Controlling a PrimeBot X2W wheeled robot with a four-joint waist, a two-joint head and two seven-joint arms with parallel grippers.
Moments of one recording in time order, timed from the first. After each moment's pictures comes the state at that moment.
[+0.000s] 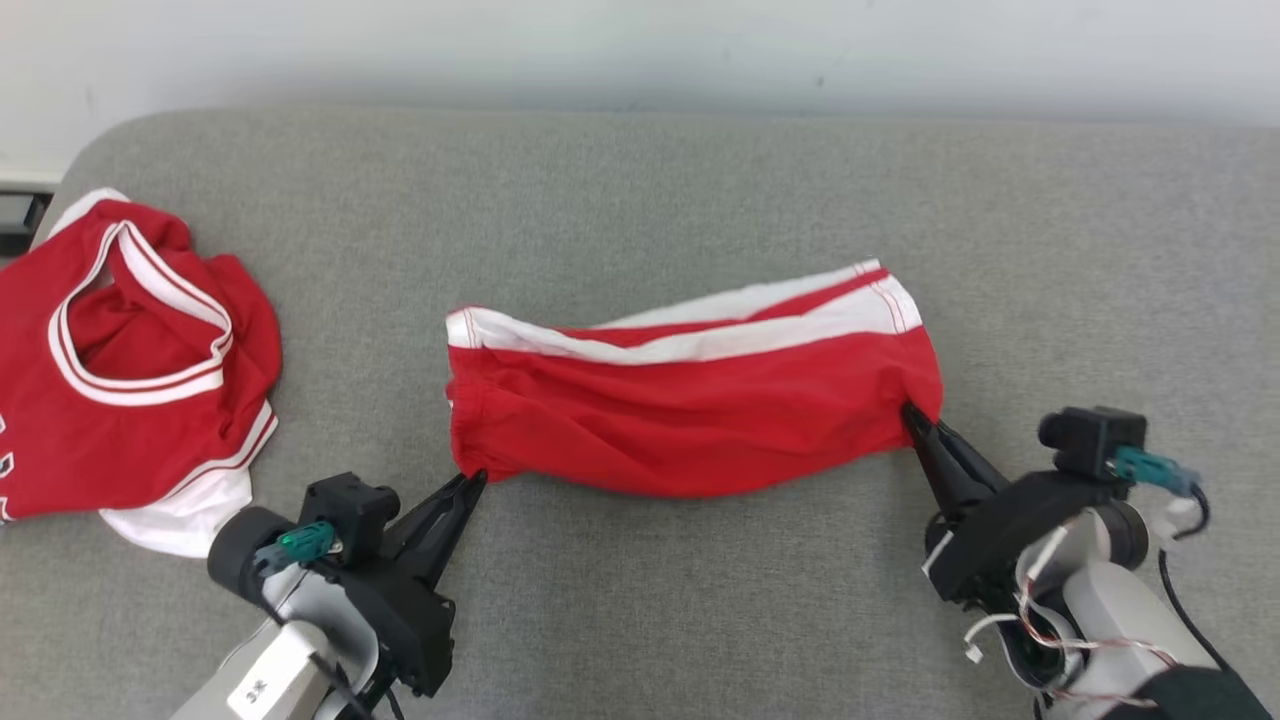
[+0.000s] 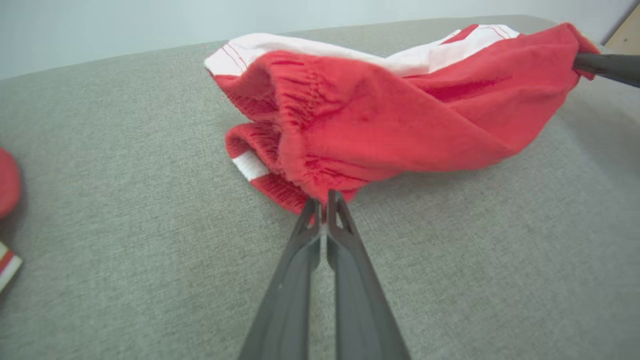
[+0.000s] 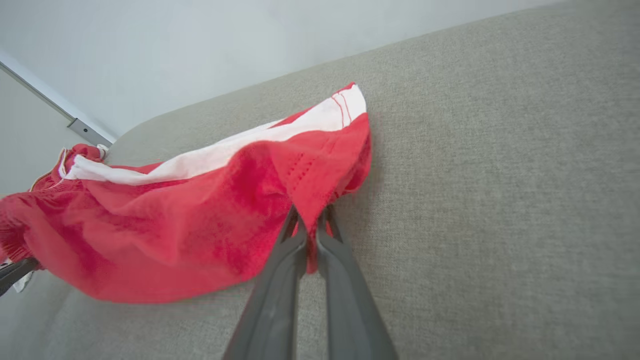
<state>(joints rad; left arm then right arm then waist) -0.55 0.33 -0.82 0.58 -0.50 -0.12 -0.19 -0.39 -0.18 0.28 0.51 0.69 0.11 -0.03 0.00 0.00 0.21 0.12</state>
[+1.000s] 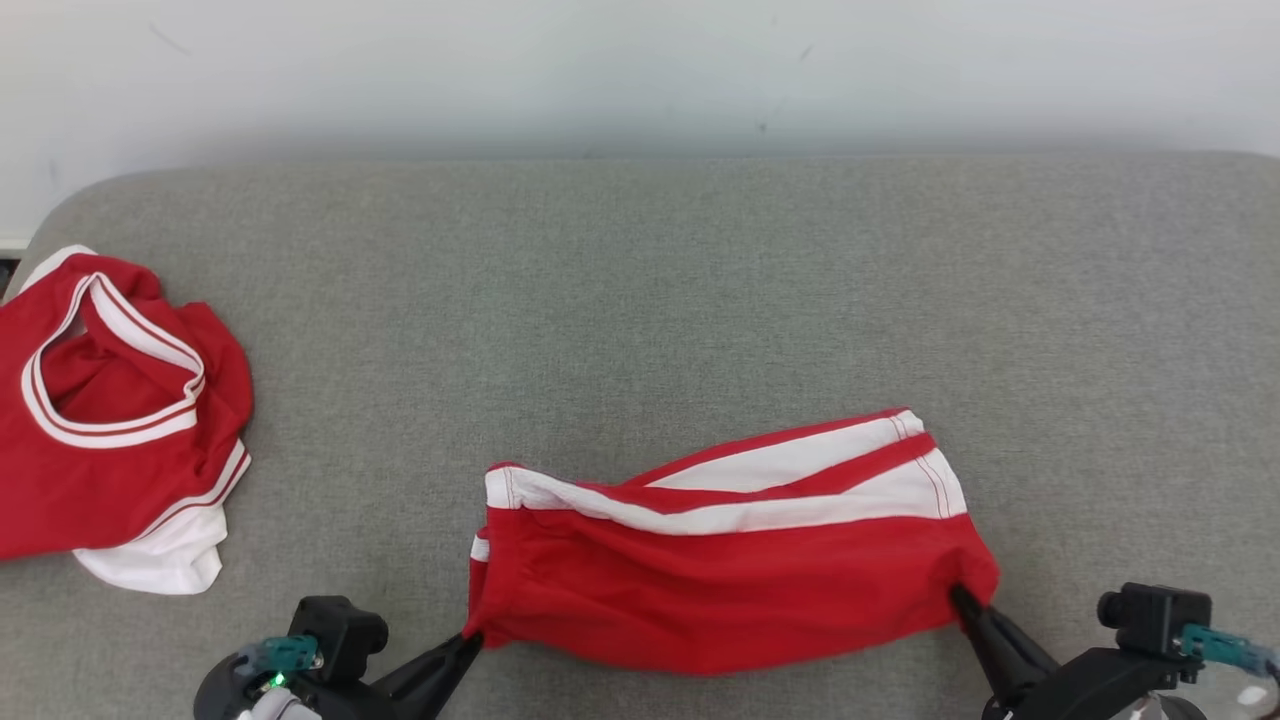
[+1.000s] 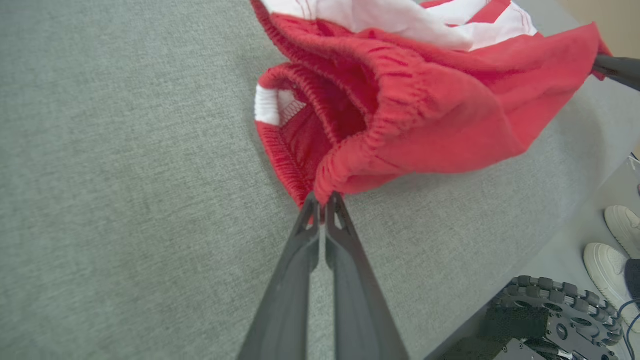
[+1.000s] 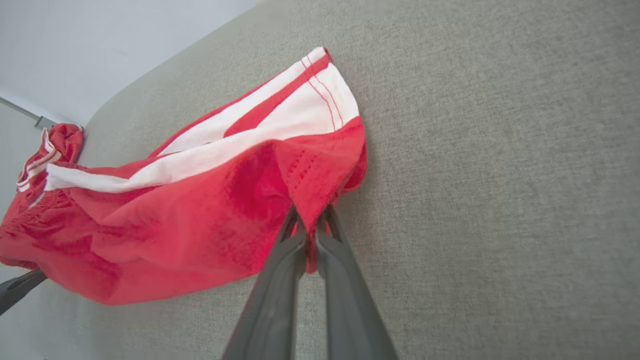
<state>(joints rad) -0.31 0.53 -0.88 0.24 -0.70 -0.10 0.03 0.08 -0.27 0.20 0.03 0.79 -0.04 0.11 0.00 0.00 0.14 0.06</state>
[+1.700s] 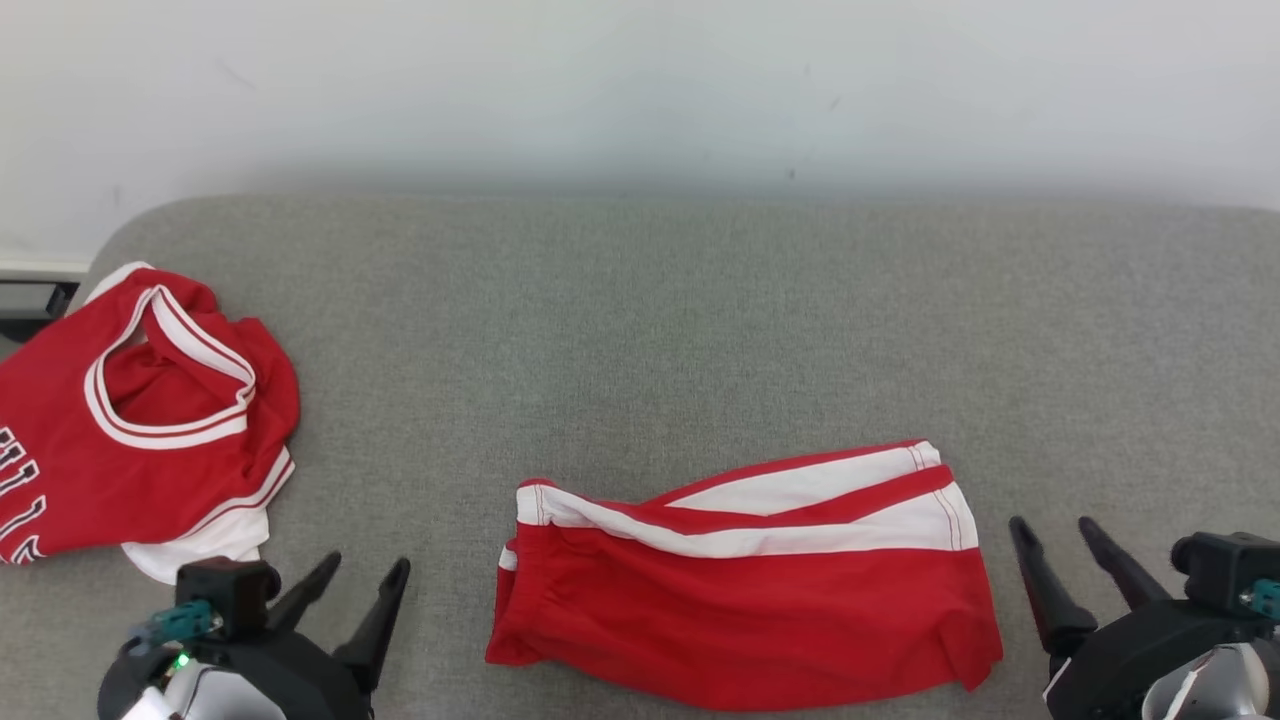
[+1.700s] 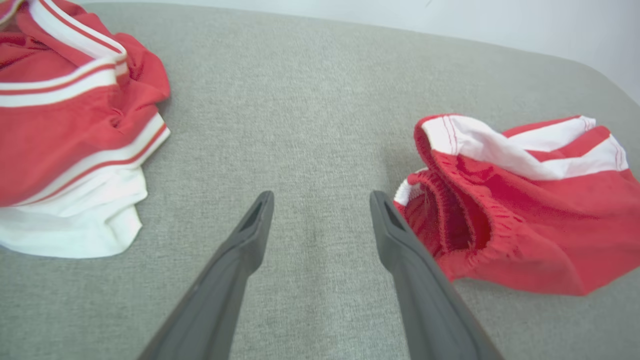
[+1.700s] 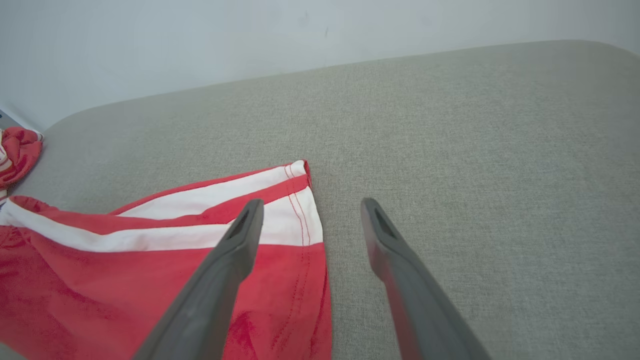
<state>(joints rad) -0.27 0.52 -0.71 0.21 -0.76 0.11 0.00 0.05 -0.35 0.14 -0.02 0.62 -0.12 0.12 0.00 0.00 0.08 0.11</state>
